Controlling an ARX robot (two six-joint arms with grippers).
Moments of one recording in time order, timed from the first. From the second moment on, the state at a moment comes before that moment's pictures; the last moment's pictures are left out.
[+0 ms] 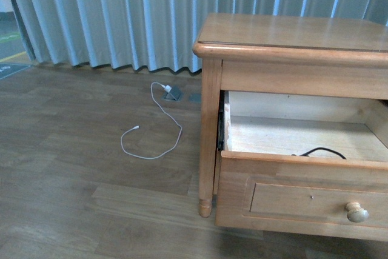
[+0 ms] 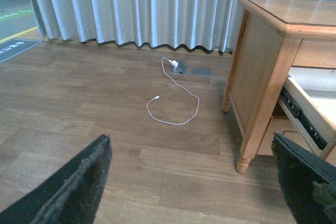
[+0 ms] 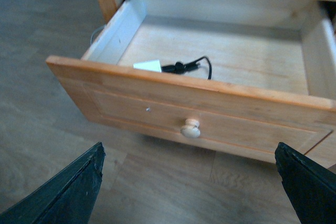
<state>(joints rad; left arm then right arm) 0.00 0.00 0.01 0.00 0.00 0.00 -0.03 0.78 0.23 0.14 -0.25 -0.05</state>
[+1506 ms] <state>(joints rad) 0.00 0.00 0.01 0.00 0.00 0.00 0.14 2.30 1.21 0.79 0.12 0.03</state>
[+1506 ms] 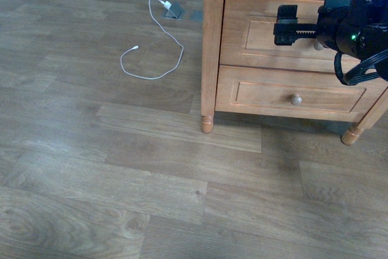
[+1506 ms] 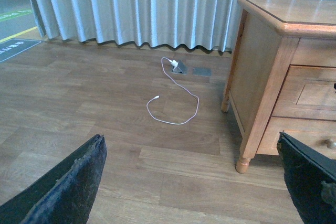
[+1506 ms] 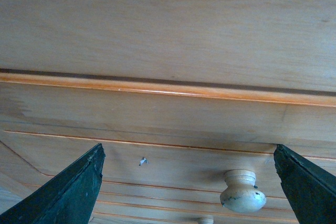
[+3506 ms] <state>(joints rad) 0.00 0.00 0.01 0.00 0.00 0.00 -0.04 0.40 0.06 0.33 -0.01 -0.01</state>
